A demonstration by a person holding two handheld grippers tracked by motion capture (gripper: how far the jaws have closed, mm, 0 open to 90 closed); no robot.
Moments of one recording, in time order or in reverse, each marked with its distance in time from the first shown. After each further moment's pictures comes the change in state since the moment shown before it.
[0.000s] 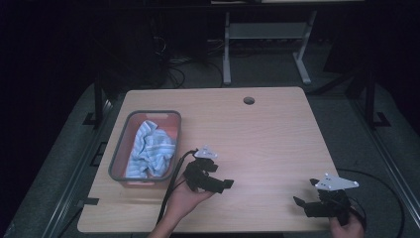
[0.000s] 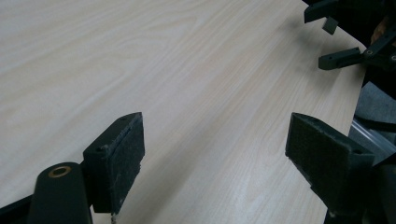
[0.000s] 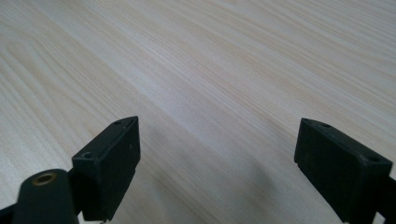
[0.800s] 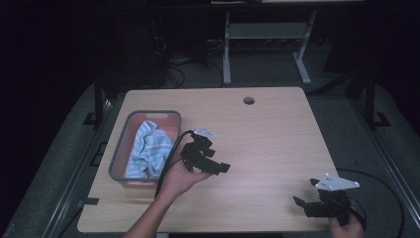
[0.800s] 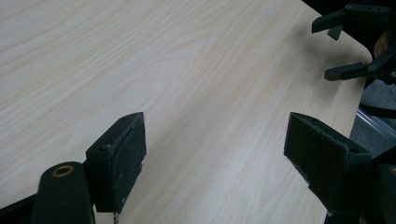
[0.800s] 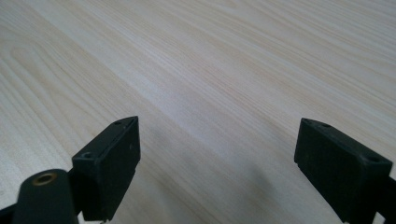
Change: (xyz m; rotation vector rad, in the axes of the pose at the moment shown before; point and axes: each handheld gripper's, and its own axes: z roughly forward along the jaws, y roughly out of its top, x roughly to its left) left arm 0.023 0.041 -0.019 0.068 0.003 0.016; right arm 0.001 0.001 -0.002 -0.008 -0.003 0.003
